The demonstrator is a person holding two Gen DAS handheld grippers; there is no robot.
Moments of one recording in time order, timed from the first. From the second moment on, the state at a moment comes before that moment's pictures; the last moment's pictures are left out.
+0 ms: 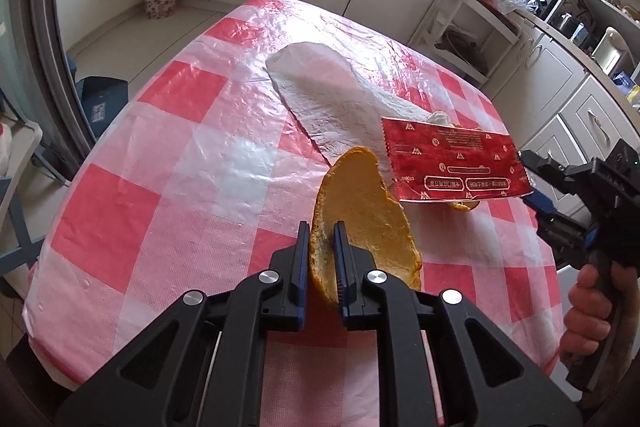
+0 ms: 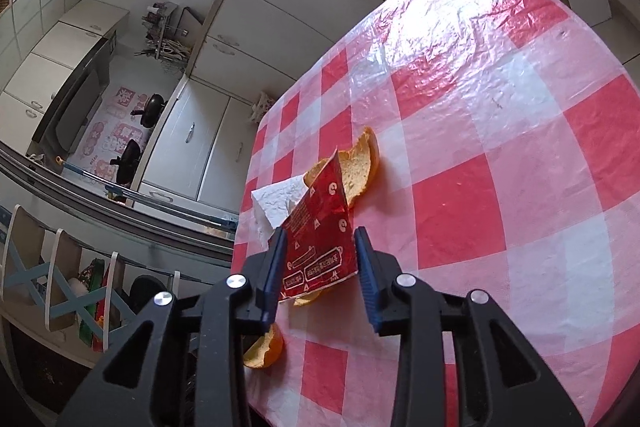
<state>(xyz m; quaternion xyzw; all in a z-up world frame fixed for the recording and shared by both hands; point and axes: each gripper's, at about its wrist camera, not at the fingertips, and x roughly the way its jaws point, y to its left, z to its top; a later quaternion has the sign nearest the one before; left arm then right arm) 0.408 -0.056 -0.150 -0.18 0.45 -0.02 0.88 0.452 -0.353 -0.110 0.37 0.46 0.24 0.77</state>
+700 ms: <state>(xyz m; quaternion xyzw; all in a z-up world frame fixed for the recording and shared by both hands) 0.332 -0.050 -0.105 -0.17 0.41 -0.05 0.89 0.366 -0.352 -0.015 0.29 0.32 0.27 0.86</state>
